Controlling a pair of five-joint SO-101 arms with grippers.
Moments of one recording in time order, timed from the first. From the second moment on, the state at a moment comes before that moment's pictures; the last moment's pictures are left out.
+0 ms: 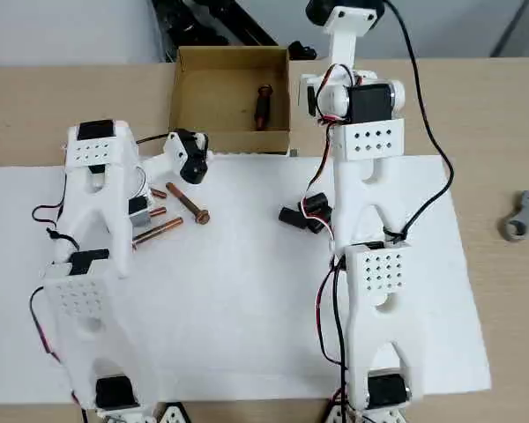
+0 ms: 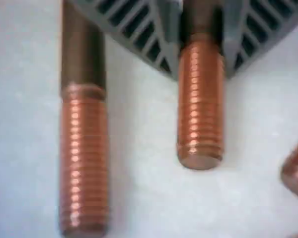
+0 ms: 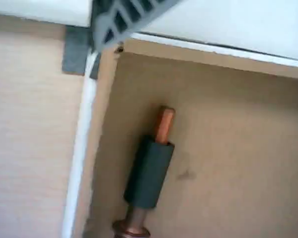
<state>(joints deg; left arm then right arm) -11.5 38.2 -24.0 95.6 -66.2 -11.4 54.4 -91.8 92.7 -9.7</state>
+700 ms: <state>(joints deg) -0.1 -5.8 11.3 98.9 -86.7 -11.8 54.4 -91.8 92.7 -9.7</state>
